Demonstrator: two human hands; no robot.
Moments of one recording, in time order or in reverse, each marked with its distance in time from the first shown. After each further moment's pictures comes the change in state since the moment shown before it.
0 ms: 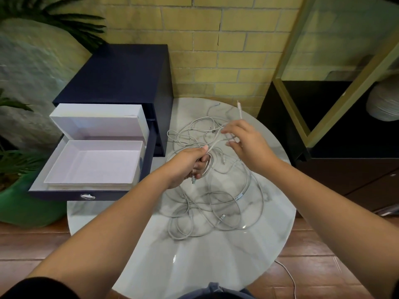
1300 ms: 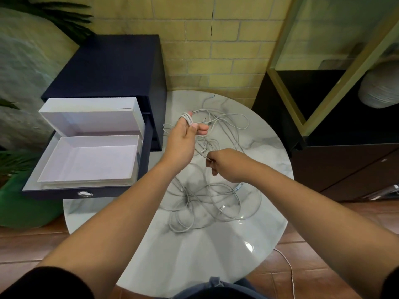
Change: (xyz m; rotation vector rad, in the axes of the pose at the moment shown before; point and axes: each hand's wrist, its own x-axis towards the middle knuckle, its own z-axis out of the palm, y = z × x) left_hand 0.010 0.005 0.001 0.167 0.429 0.451; right_hand -0.010 -0.050 0.029 -0.099 -0.684 0.301
